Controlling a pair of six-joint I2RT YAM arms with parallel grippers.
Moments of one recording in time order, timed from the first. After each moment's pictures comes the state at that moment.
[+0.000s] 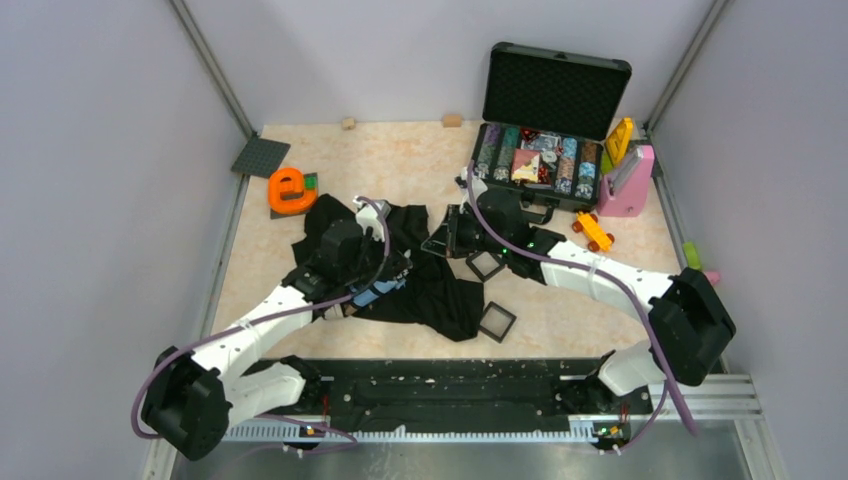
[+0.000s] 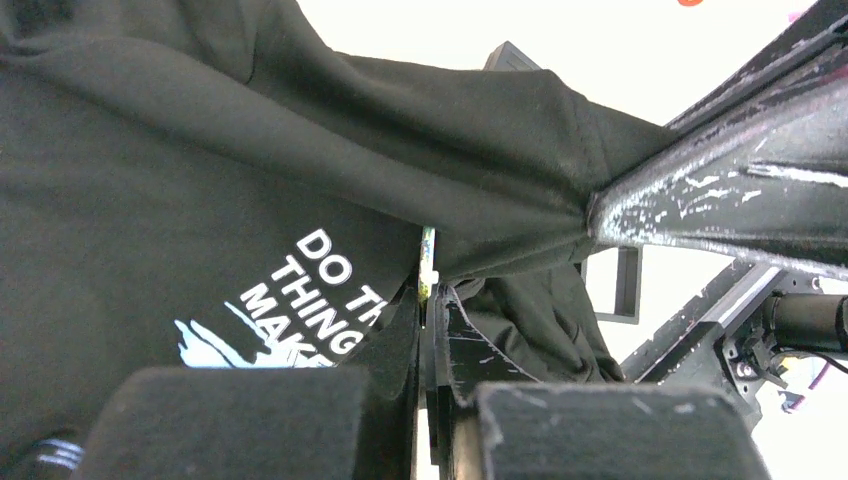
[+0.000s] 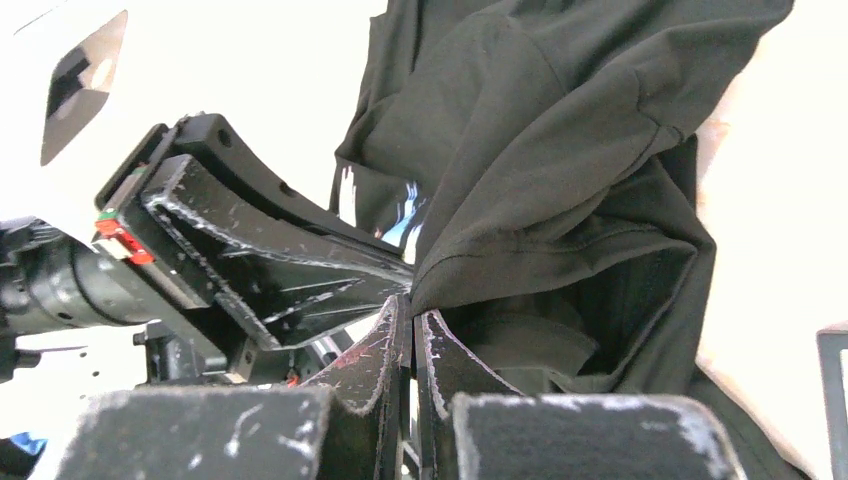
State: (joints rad) left arm -0.54 1.08 0.62 -0.05 0.23 -0.44; right arm 0.78 1.45 0.98 0.06 -0.26 0.70
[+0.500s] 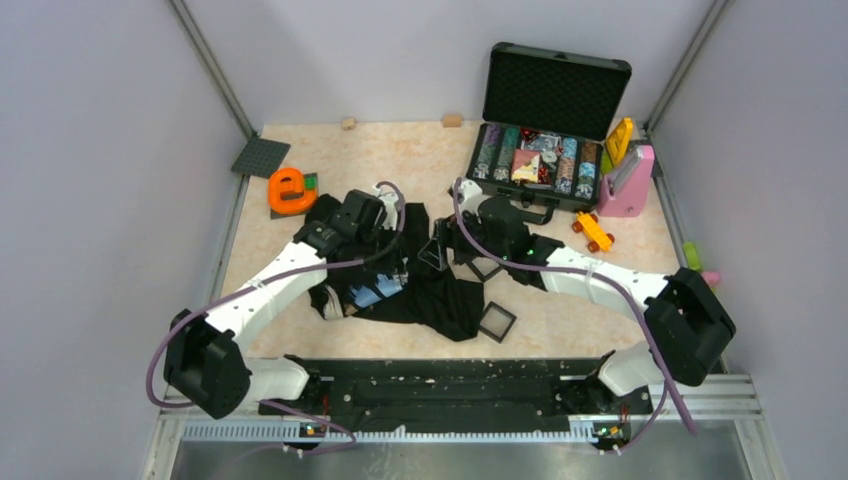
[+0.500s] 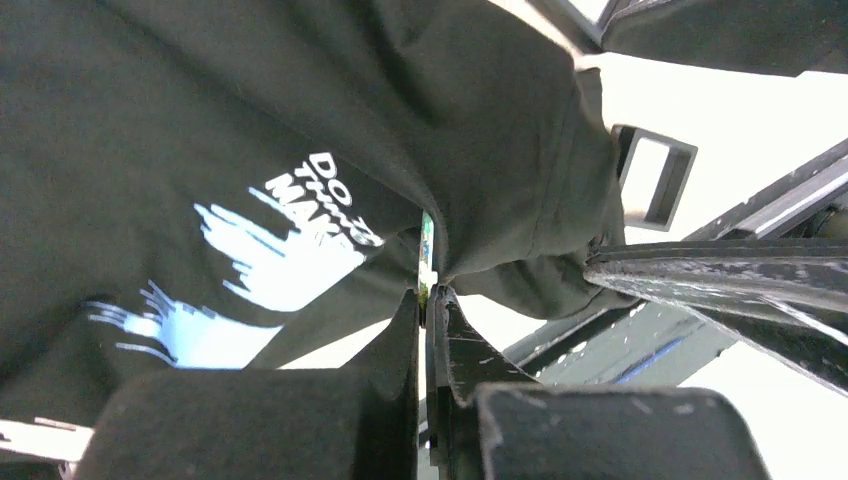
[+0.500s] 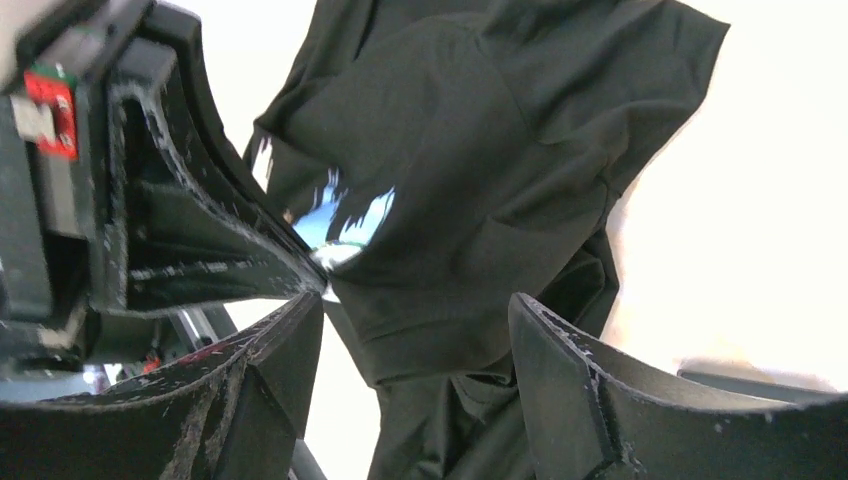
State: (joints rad) left arm -0.54 1.27 0.98 -0.59 0.24 -0.36; right arm 0.79 1.45 0.94 0.09 -0.20 0.41
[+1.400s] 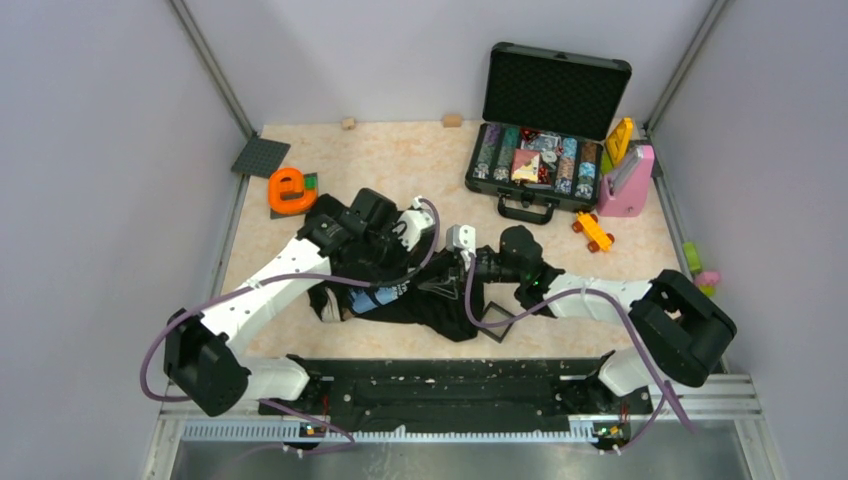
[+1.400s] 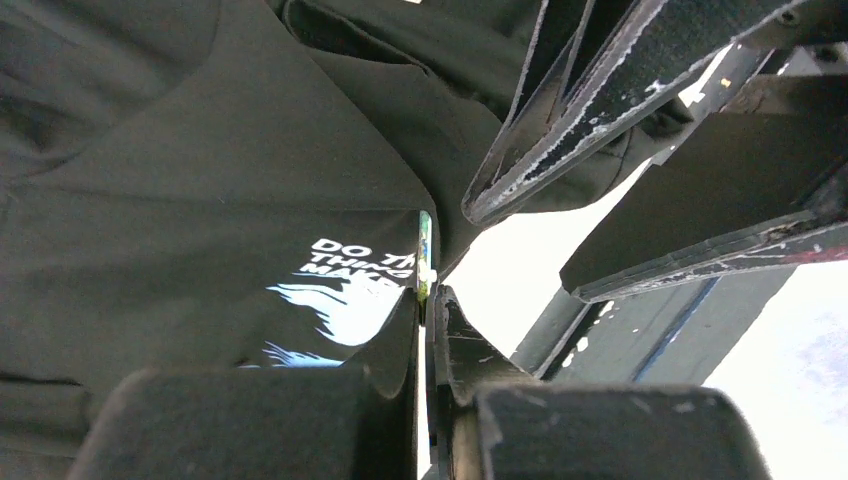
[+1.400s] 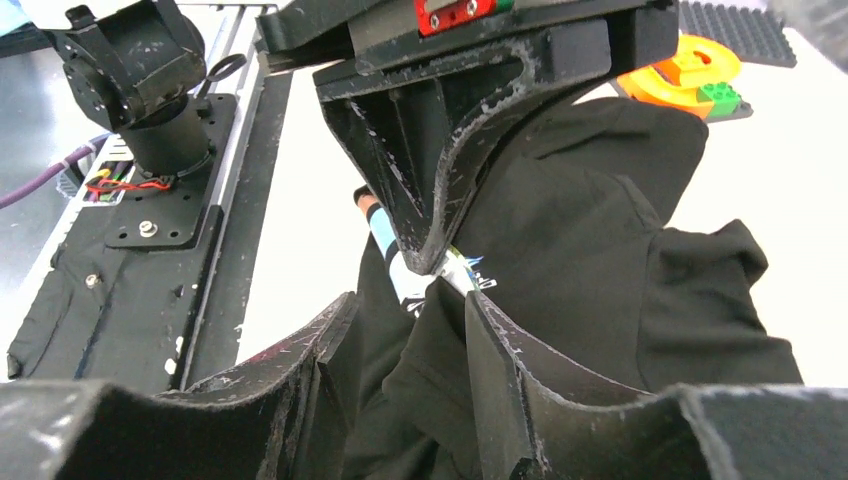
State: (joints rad) left arm -0.62 1.30 1.11 -0.80 0.32 0.18; right arm 0.80 1.44 0.60 0.75 -0.70 -0.10
